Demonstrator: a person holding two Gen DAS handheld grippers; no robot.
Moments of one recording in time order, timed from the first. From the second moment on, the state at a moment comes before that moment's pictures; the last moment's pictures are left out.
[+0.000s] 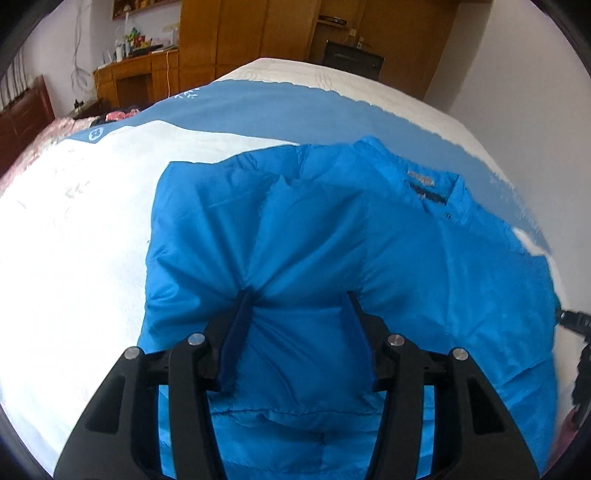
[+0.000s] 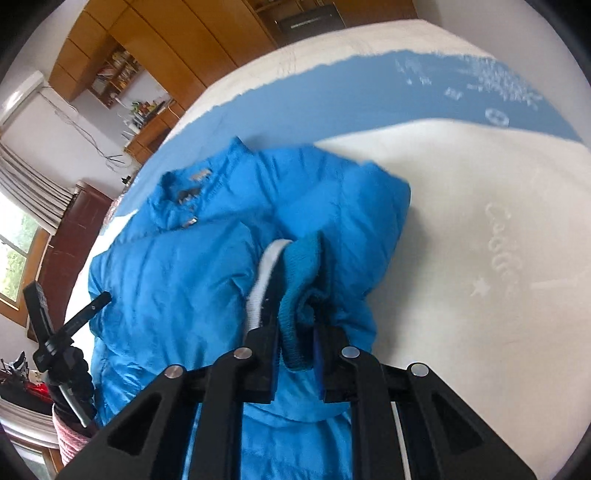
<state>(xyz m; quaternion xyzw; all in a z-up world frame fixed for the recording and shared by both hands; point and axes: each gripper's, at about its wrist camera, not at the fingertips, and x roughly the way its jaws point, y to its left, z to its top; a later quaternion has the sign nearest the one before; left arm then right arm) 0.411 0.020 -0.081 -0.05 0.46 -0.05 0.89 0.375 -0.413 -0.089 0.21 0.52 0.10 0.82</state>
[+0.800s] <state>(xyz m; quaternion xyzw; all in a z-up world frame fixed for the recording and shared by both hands) 0.440 -0.048 -0.082 0.01 0.44 -0.06 0.89 0.400 -0.312 -0.088 0.09 0.48 0.08 0.87</state>
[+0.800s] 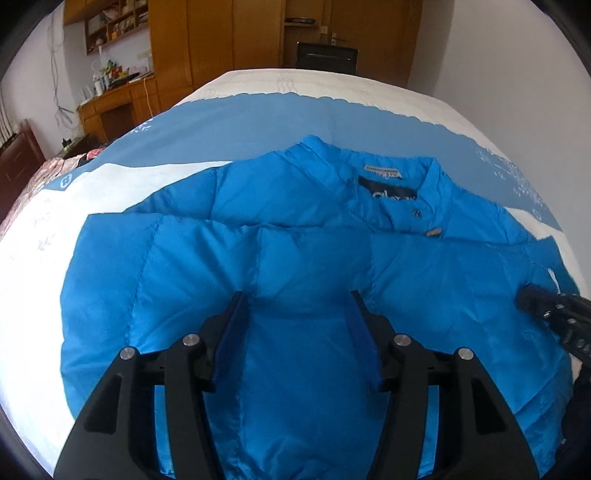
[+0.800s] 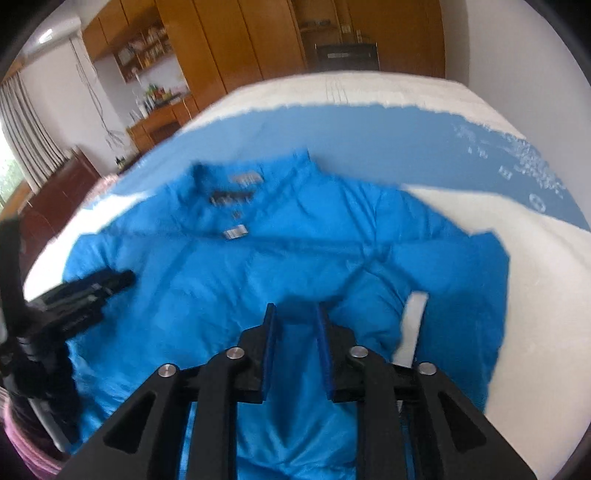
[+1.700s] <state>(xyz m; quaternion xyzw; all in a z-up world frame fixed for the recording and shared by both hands) 0.386 -0.054 -0.084 0.04 0.47 -0.08 0.88 0.344 -0.310 -0.078 0.08 0.47 0.10 0.87</state>
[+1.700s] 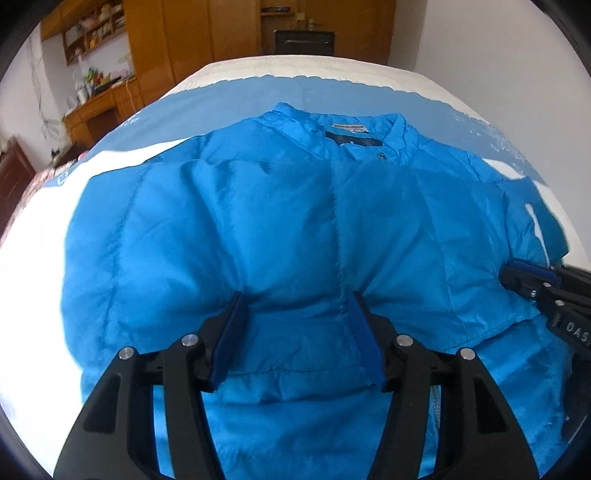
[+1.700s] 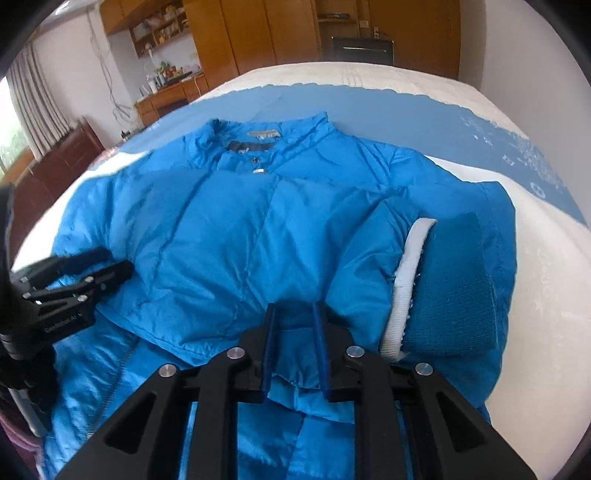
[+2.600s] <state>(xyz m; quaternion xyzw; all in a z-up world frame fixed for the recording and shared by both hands) 0.098 0.129 -0.075 -0.10 0.47 -0.01 0.88 0.051 -0.395 -0.064 0.20 0.44 0.14 0.86</state>
